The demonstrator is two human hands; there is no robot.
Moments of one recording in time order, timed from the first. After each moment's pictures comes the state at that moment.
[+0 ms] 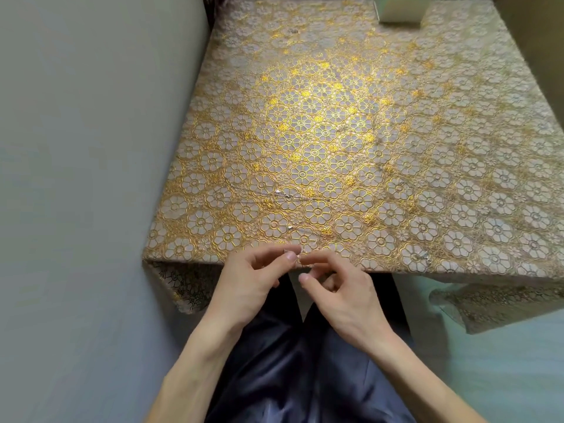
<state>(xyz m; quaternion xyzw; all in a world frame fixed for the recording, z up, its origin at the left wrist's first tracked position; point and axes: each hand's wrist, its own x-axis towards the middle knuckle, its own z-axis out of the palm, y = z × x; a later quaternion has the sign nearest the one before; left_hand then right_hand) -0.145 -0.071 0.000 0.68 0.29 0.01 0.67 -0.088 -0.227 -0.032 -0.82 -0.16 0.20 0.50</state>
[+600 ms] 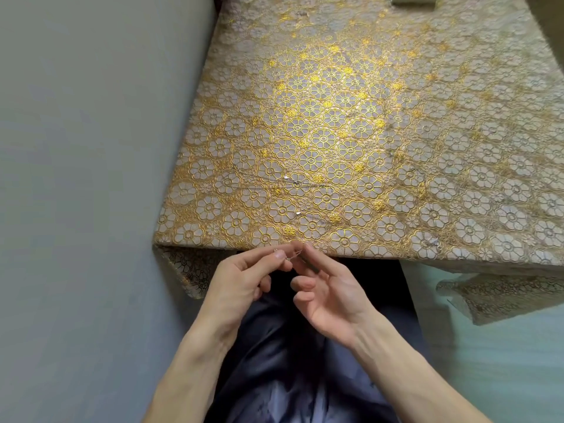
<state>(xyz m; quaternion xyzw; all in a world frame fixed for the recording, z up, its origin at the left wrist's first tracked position) -0.174 -0.064 -0.006 0.59 0.32 -0.01 0.74 -0.100 -0.200 -0.032 -0.28 0.21 0.54 0.77</state>
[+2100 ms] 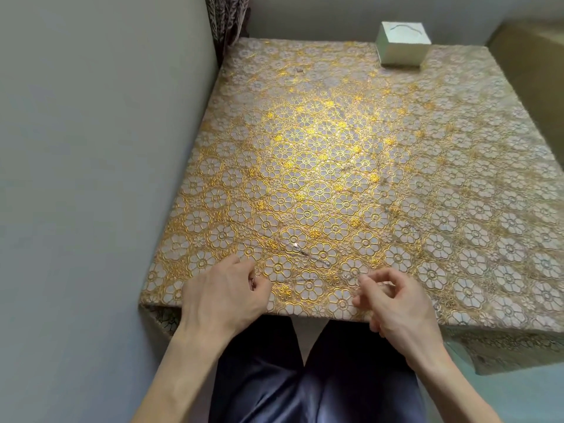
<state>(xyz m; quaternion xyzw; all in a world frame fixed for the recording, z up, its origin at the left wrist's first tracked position) -0.113 -0.022 0.004 0.96 0.26 -0.07 0.11 -0.023 -0.246 -0.009 -0.85 0.01 0.20 0.49</state>
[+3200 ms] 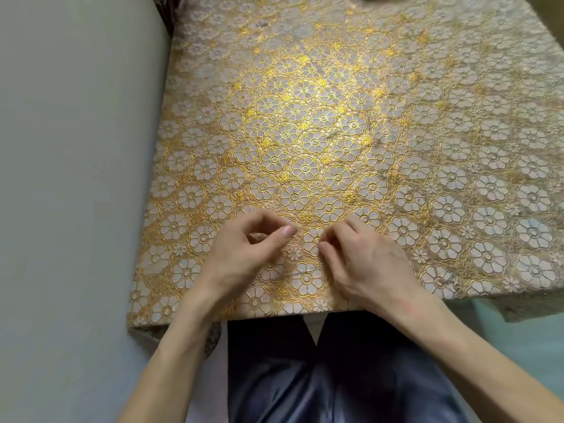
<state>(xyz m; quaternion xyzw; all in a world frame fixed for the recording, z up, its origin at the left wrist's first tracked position) -0.050 -0.011 -0.001 0.80 0.15 -0.02 0.58 0.008 -0.205 -0.021 -0.94 -0.26 0.11 0.21</state>
